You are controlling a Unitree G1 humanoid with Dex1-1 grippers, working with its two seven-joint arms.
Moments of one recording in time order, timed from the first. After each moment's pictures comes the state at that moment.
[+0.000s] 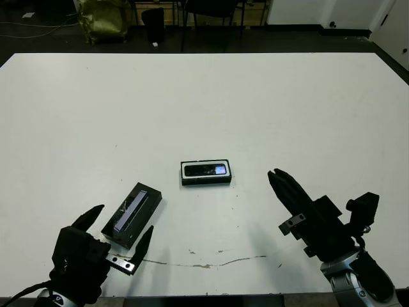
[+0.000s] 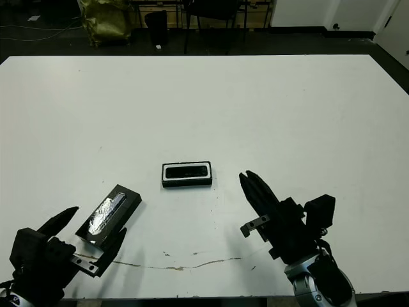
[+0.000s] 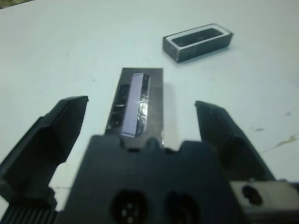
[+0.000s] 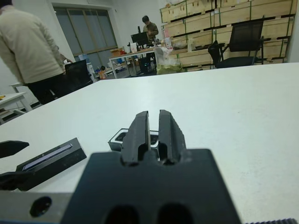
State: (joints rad) left arm 0.65 0.38 -0.01 -0.78 -0.16 0.35 -0.25; right arm 0.34 -0.29 0.03 -0.67 0.47 0.25 0.31
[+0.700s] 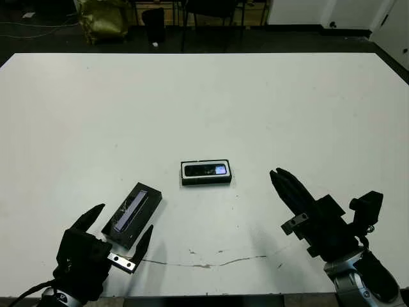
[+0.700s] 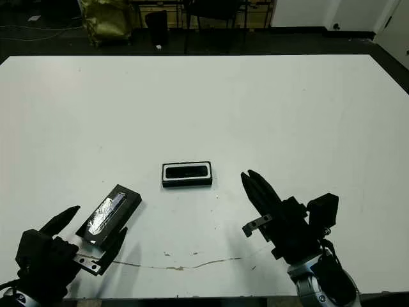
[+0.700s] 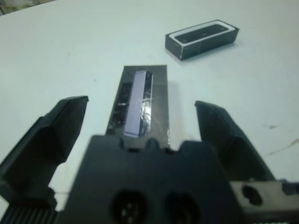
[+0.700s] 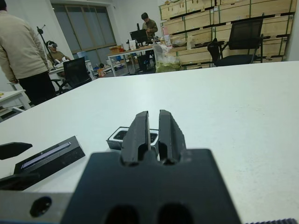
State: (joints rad) left arm 0.63 0.39 -0.02 -0.72 -0.14 0.34 -0.25; right arm 0.34 -0.31 0.02 -0.69 0.48 0.27 0.30
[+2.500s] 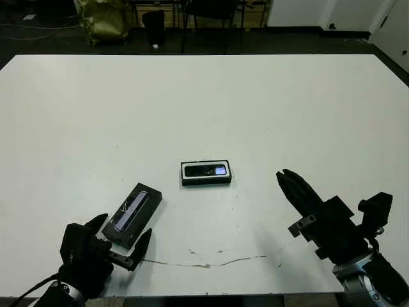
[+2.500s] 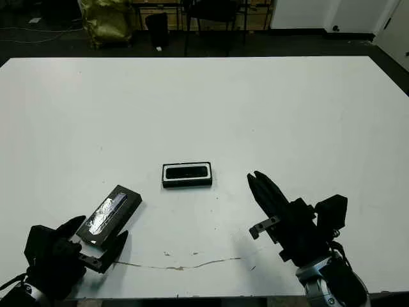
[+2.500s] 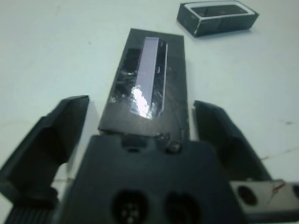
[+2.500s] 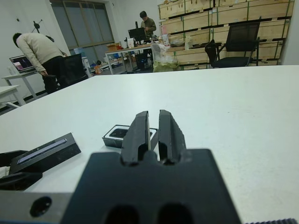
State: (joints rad) left arm 0.58 0.42 -0.01 -0.64 -0.25 0.45 -0.26; right arm 0.36 -0.33 -0.02 -0.71 0.49 0.29 0.32
